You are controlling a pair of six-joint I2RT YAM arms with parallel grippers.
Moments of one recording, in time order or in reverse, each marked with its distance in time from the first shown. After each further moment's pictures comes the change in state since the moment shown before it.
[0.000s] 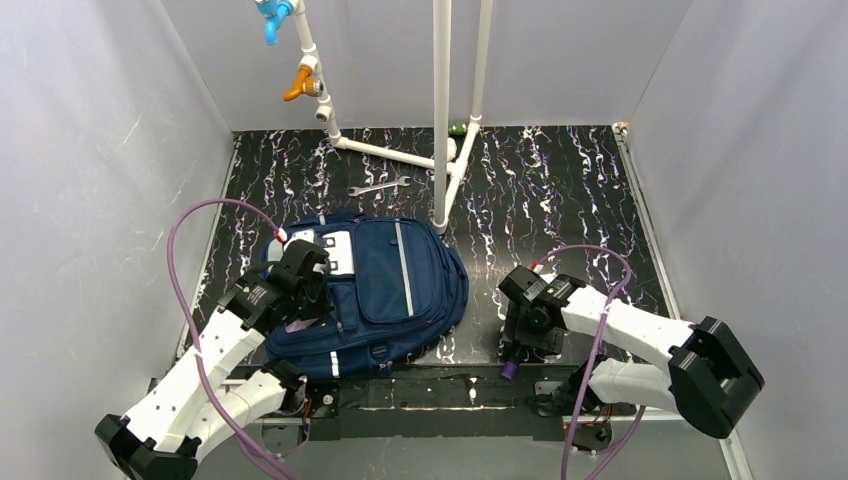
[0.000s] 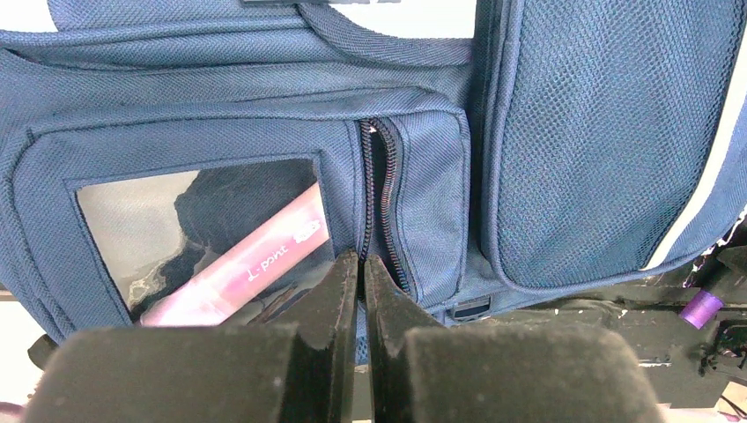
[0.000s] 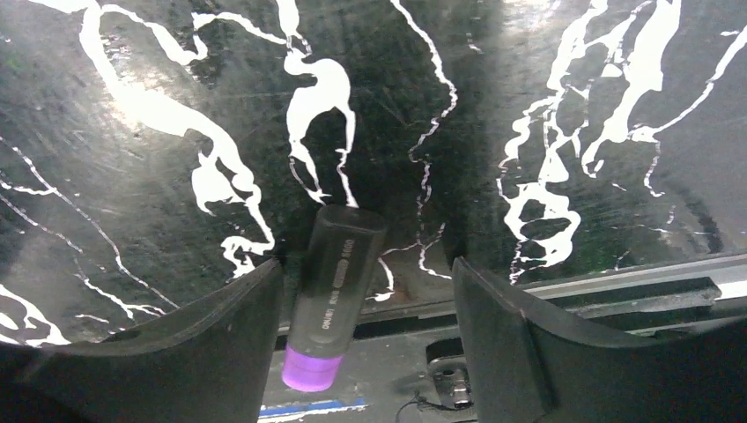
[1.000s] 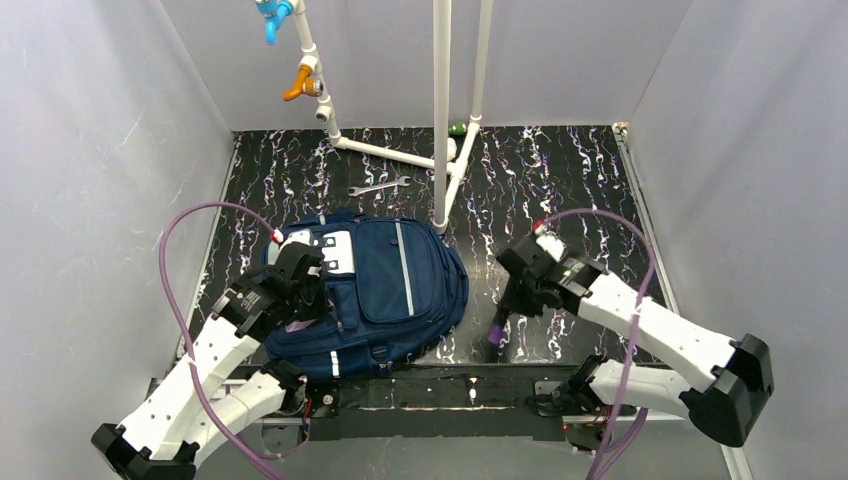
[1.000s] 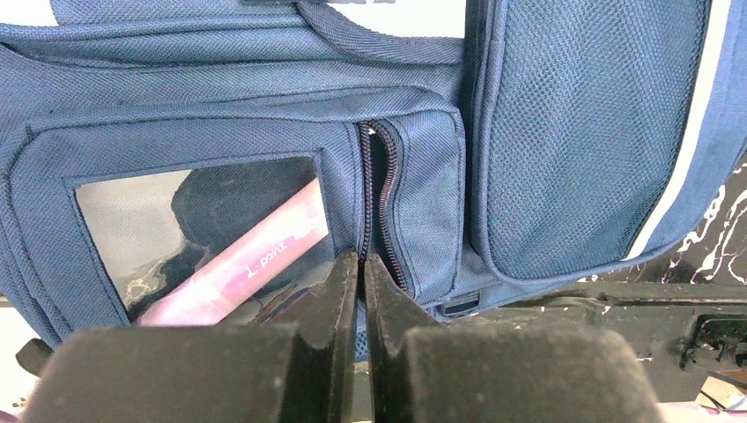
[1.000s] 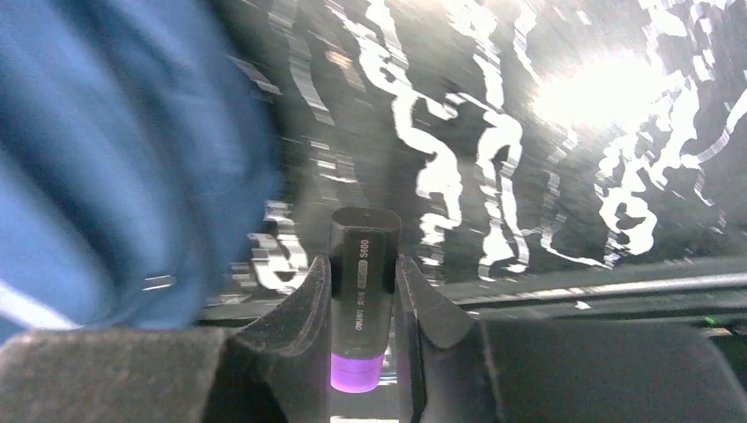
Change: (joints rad) left arm 0.000 -0.027 0.000 0.003 0.011 -0.007; right arm 0.070 -0.029 0.256 -0.103 0.081 0.110
